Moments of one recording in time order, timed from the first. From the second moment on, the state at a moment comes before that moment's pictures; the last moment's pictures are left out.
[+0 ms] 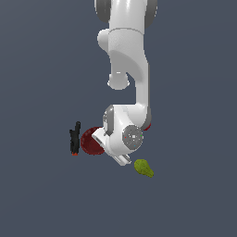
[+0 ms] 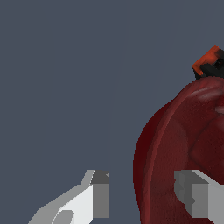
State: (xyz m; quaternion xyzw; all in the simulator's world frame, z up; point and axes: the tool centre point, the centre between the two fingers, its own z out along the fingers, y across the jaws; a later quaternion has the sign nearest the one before) arm 0.052 -0.061 0.045 0.92 -0.32 -0.07 0.22
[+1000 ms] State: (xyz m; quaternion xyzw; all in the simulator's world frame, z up) arm 0.049 -0.065 0.033 0.92 -0.32 -0.07 0.22
